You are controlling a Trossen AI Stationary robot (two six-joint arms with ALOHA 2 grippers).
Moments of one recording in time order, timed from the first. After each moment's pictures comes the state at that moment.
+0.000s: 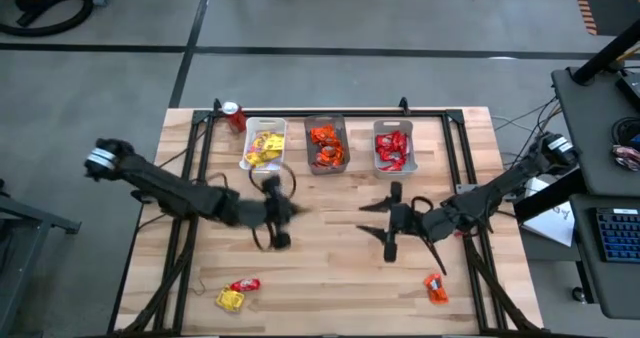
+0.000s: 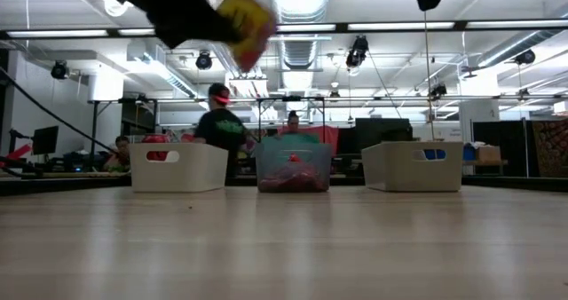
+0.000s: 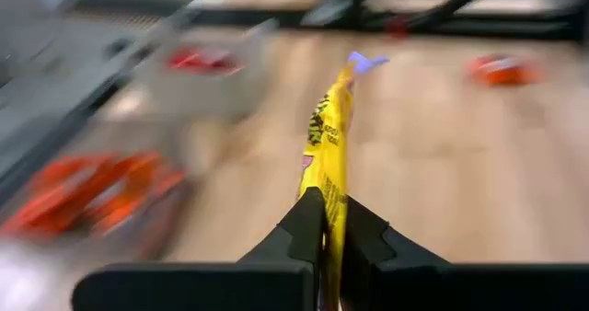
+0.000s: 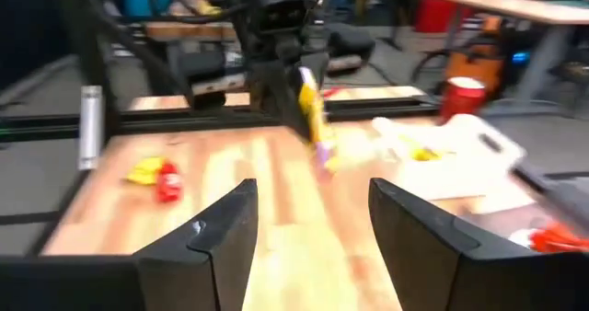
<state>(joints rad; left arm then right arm) -0.32 1.28 0.79 0.00 -0.51 -0.22 0.50 1.24 0.74 0.28 0.64 0.13</state>
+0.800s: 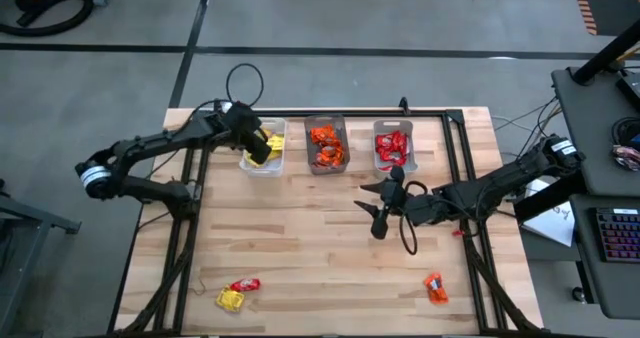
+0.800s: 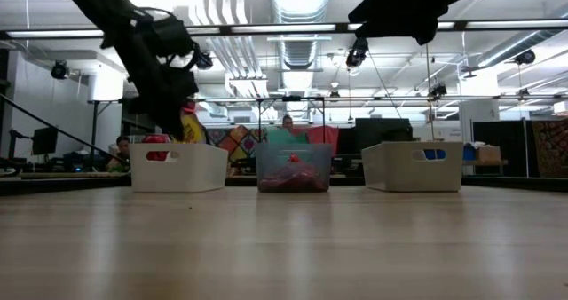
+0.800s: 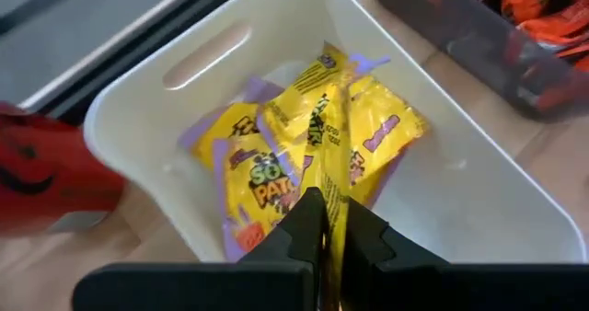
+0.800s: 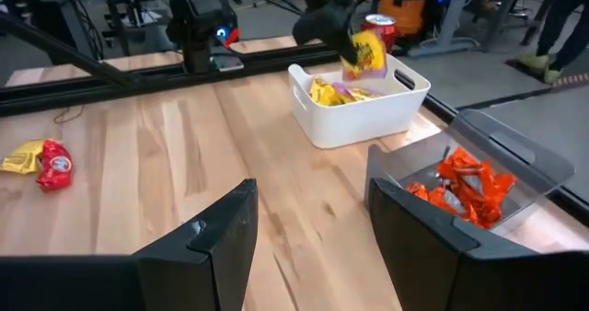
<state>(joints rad) 0.67 1.25 0.78 -0.51 -0.09 -0.14 0.34 1.24 0.74 0.10 0.65 0.26</state>
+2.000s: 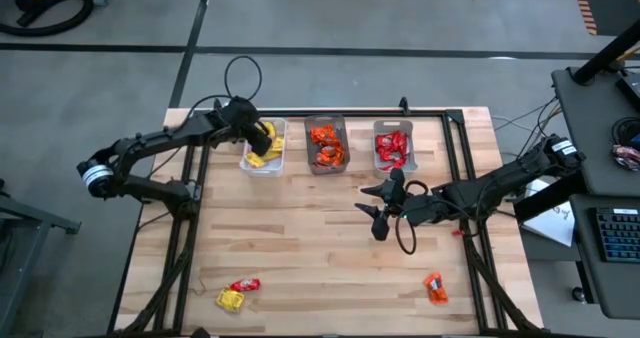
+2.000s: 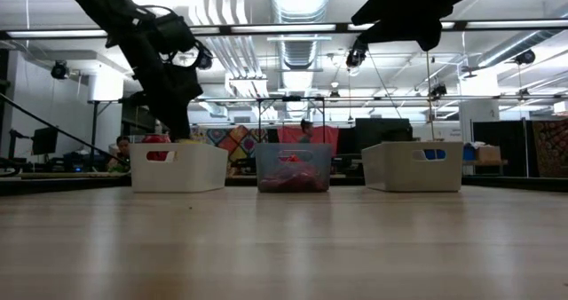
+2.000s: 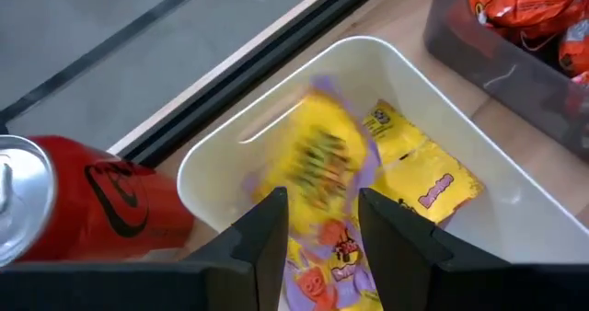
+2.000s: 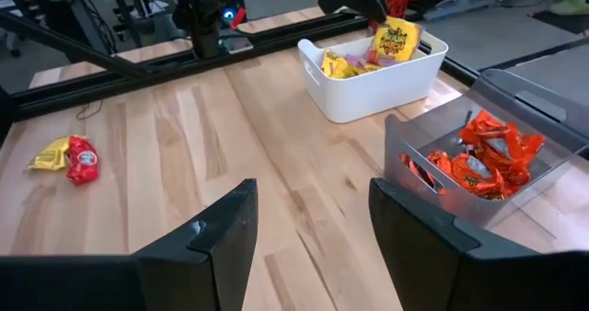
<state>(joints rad) 0.70 1.26 0.81 -0.45 -0.20 -0.08 0.34 1.23 0.76 0.00 0.60 0.40</state>
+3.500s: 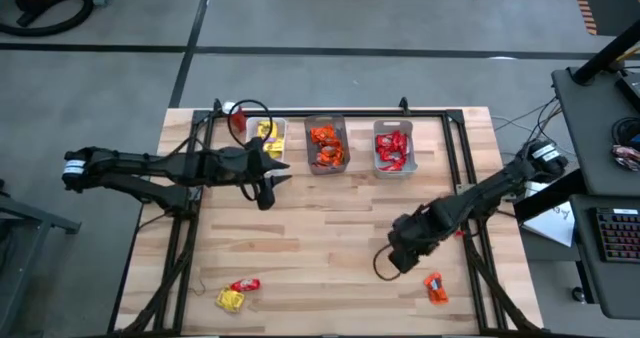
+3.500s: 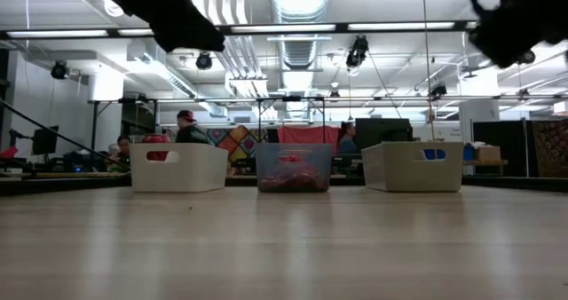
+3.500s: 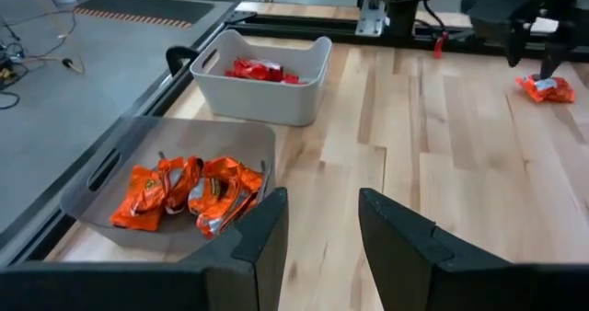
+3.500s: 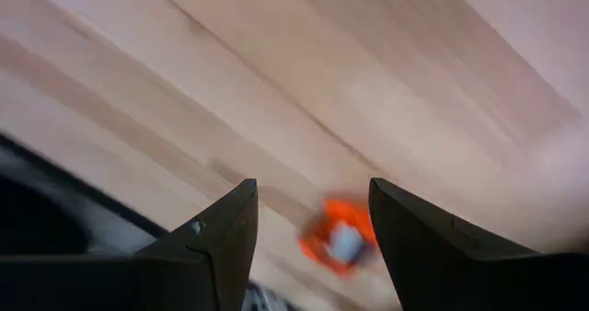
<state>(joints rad) 0.02 1.03 0.76 -0.17 -0.23 -0.07 0.46 1.45 0.97 -0.91 -0.32 1.41</state>
